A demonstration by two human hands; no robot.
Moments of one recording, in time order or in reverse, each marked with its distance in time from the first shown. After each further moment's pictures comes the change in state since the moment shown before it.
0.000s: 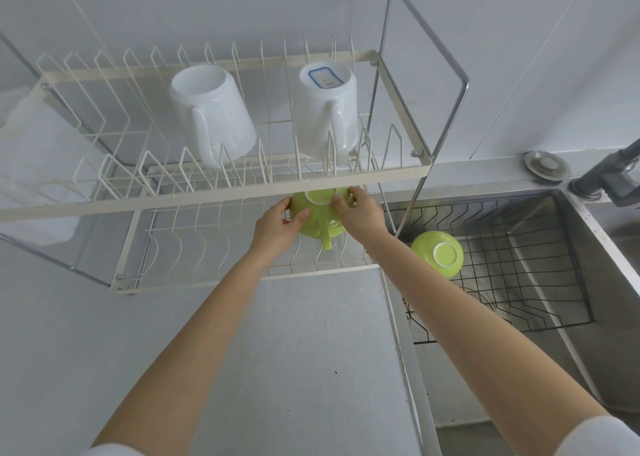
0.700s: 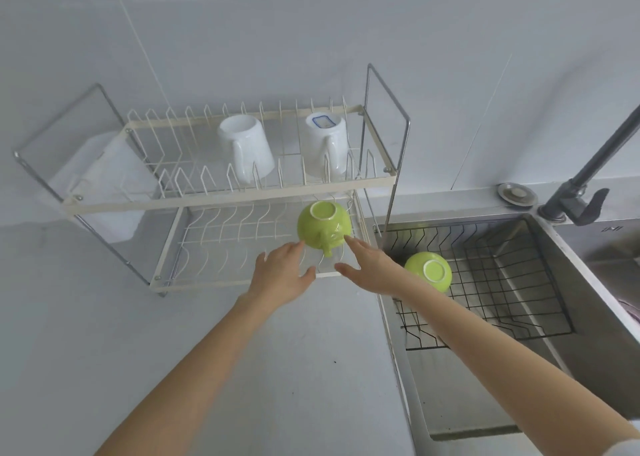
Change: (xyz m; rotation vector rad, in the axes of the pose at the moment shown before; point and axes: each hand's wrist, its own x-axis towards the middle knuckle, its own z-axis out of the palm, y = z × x) left_hand -0.083 -0.003 -0.007 0.683 -0.065 0.176; right_hand -0.082 0.032 -0.032 -0.537 -0.305 -0.316
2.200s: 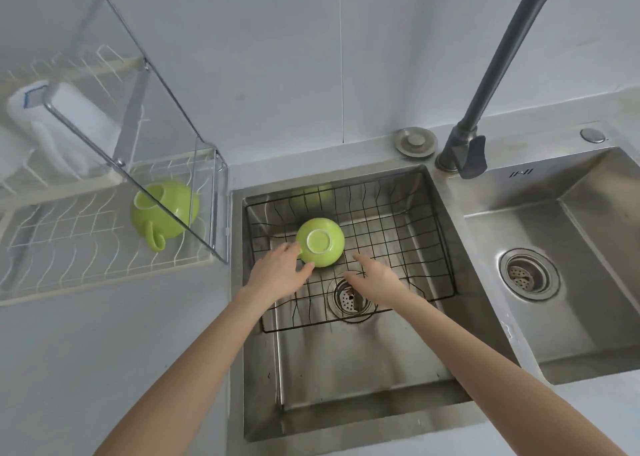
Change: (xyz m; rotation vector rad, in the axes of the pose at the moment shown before) left_hand 0.069 0.234 0.113 0.024 -0.281 -0.022; right_hand -0.053 0.268 -0.040 0.312 -0.082 0.317
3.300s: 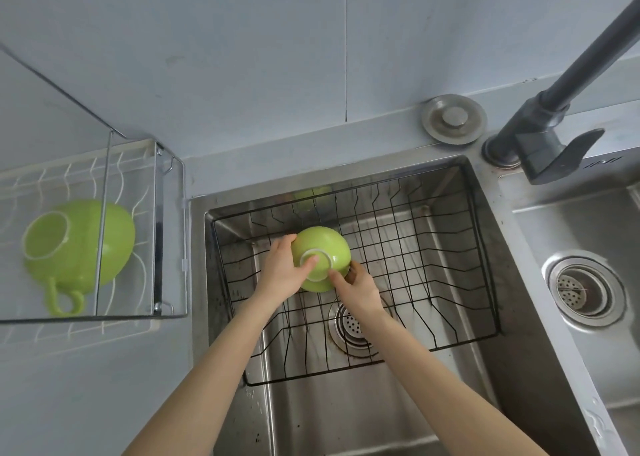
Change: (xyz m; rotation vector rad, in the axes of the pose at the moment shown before) left_hand 0.126 -0.016 0.045 -0.443 0.037 -0.177; right_hand 0.110 0.003 0.044 0.658 0.079 0.353
